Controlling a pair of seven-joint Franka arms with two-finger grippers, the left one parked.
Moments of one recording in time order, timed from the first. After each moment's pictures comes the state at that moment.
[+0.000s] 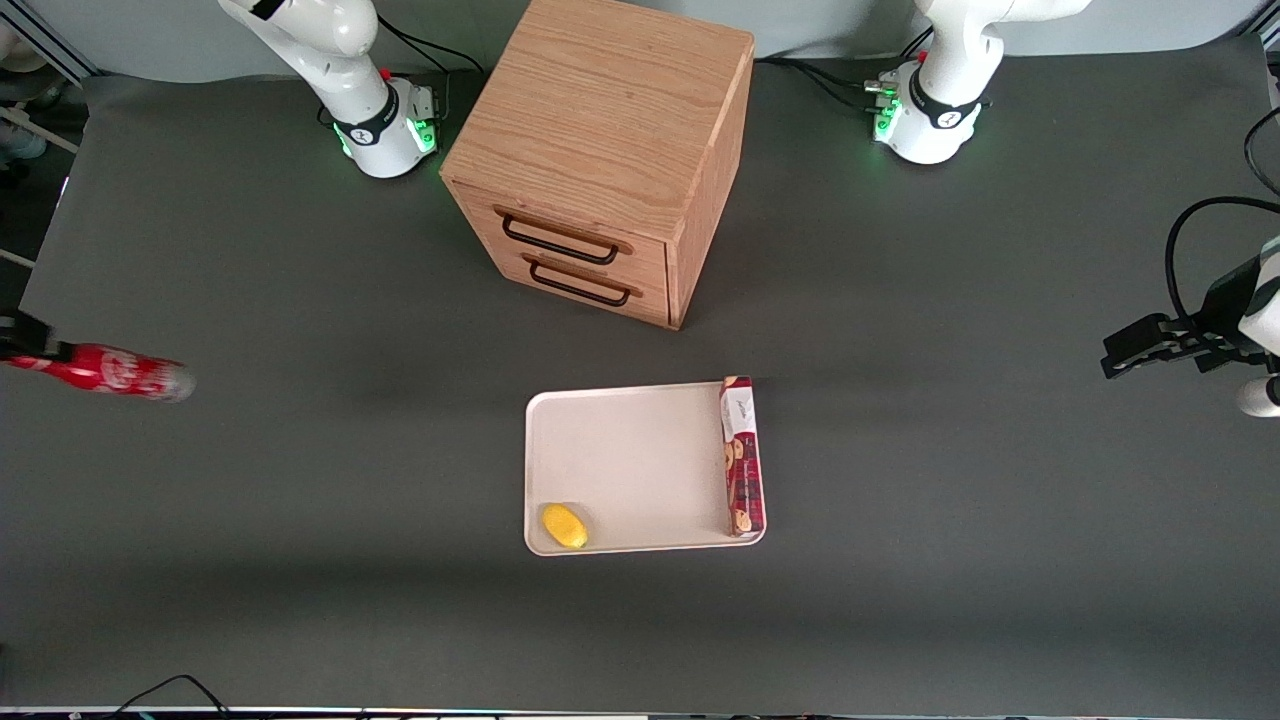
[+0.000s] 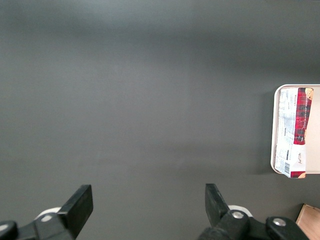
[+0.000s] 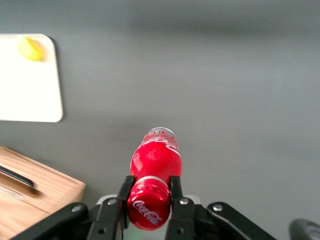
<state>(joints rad) -0.41 0.35 0.41 -1.15 -0.02 1.37 -0.02</state>
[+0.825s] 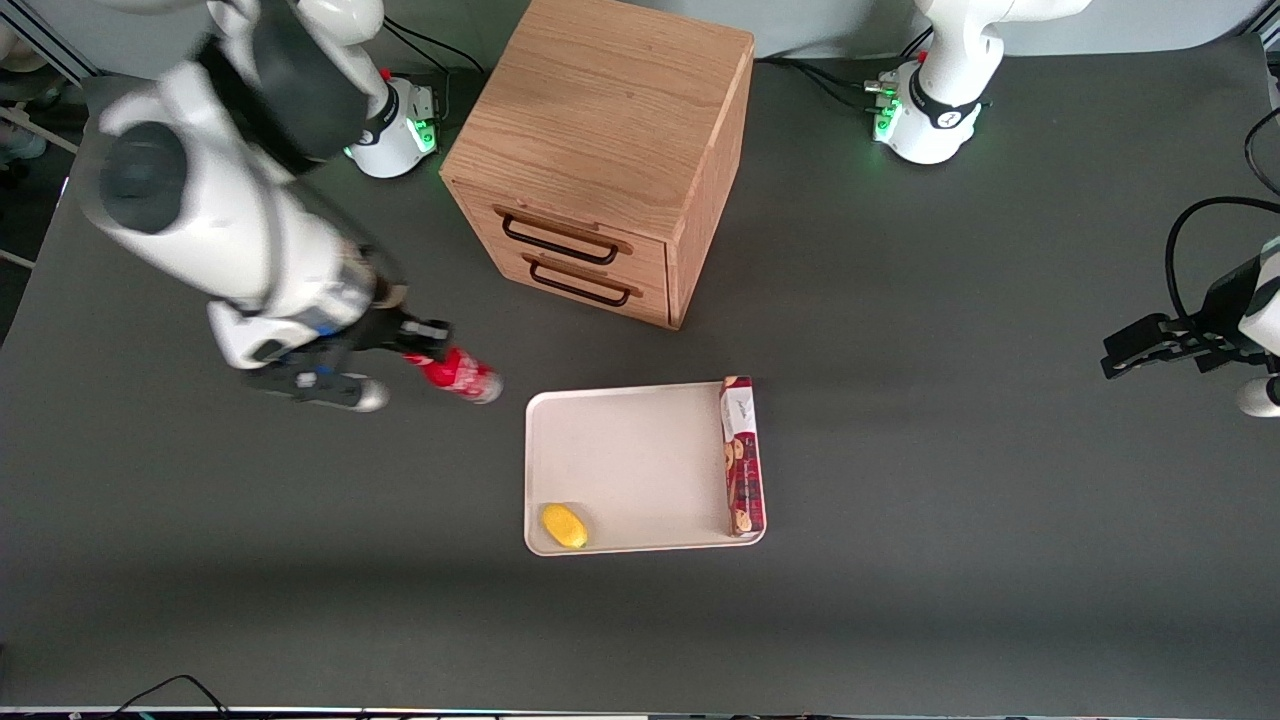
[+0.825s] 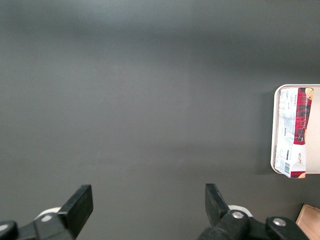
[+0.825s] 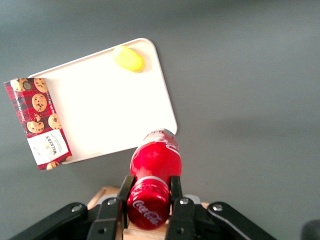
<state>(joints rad) -0.01 0.36 0.58 -1.46 -0.09 1.81 0.79</state>
